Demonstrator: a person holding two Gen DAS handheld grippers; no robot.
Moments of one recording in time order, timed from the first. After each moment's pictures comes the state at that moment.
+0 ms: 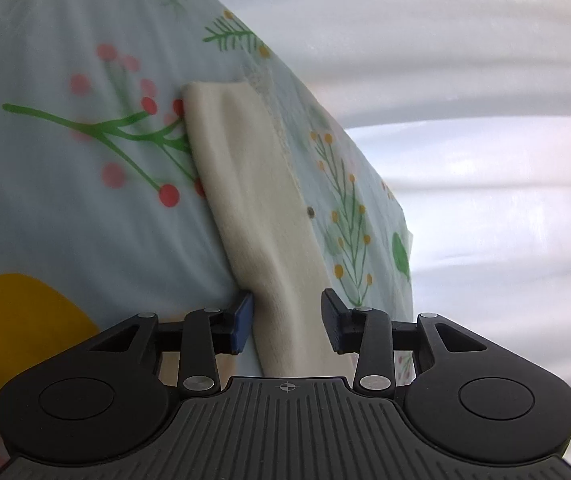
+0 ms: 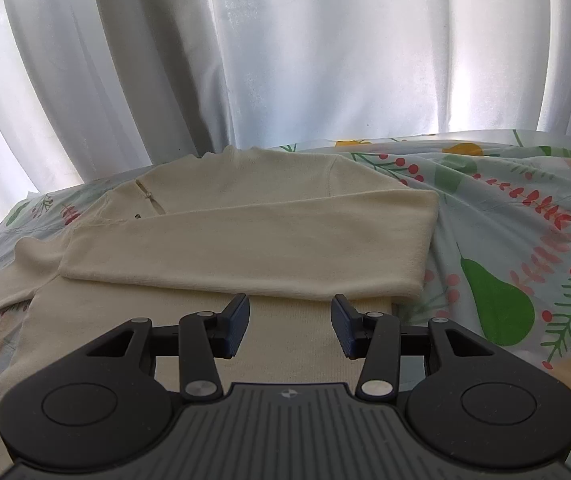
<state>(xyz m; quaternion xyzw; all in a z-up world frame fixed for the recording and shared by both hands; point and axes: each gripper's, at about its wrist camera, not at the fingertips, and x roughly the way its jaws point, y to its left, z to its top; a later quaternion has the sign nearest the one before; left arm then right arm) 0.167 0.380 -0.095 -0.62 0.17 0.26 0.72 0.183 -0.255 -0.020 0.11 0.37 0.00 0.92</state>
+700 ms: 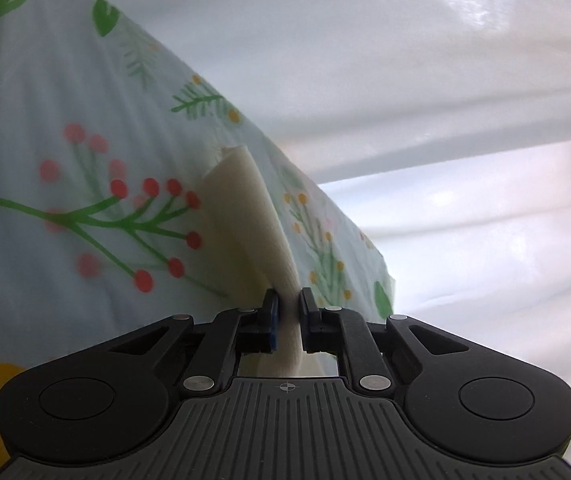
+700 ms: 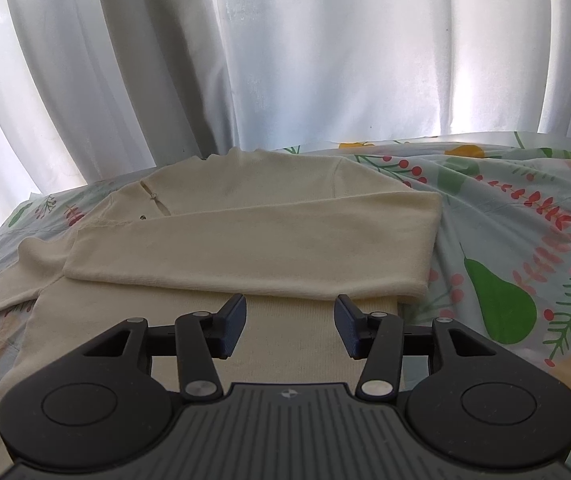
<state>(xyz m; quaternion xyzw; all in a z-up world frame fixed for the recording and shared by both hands) 0.166 0.380 -0.073 -0.56 0.11 0.26 0.78 0.181 -0.251 -0.018 0.11 0.37 0.00 0.92</state>
